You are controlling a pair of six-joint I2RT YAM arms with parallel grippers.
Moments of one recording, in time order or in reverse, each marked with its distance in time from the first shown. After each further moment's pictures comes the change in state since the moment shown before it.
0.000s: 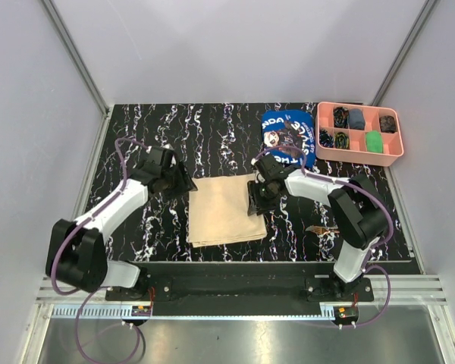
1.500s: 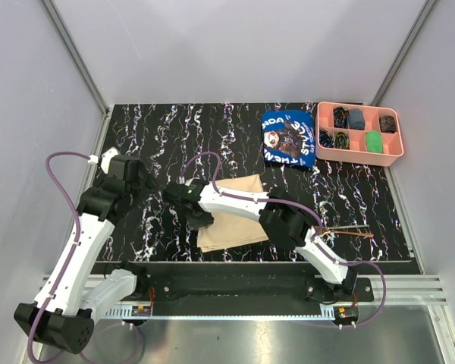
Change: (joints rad) left arm 0.060 -0.480 0.085 -0.473 -0.422 -0.132; right arm 0.537 0.566 0.928 -0.552 0.498 0.349
